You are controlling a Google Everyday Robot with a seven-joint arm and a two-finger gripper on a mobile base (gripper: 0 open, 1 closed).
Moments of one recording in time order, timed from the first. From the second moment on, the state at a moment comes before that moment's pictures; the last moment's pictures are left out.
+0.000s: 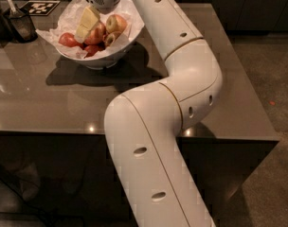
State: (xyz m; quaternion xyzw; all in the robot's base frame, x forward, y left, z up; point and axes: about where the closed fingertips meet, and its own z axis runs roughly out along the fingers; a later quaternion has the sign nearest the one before) arm 0.782 0.137 0.934 -0.54 0.79 0.11 0.27
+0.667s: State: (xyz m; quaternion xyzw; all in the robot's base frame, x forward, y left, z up) arm 0.782 0.137 0.934 -0.54 0.79 0.11 0.27
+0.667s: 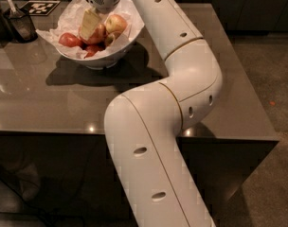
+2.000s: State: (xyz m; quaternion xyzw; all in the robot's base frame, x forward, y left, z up) arm 0.782 0.137 0.934 -0.54 0.79 0.11 0.27
